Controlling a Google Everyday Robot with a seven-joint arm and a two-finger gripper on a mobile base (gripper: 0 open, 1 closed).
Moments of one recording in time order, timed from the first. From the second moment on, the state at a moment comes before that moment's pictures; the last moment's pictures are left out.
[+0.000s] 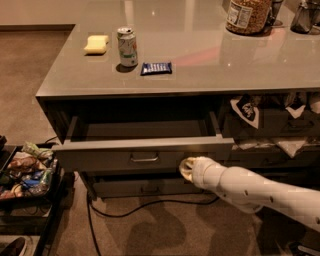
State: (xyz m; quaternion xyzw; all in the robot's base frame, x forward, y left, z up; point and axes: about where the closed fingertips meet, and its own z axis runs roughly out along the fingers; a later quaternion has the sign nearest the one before) arm 0.579 -0.103 0.573 -0.61 0.64 -0.09 0.47
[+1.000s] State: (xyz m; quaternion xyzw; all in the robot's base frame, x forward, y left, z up) arm 0.643 -0.116 0.597 -0.61 0.62 -0.13 0.48
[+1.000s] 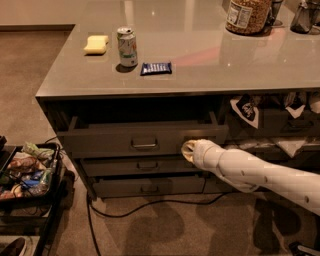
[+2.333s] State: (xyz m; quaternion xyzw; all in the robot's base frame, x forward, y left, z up) arm 0.668 -0.117 0.590 -0.62 0.60 -0.14 0.48
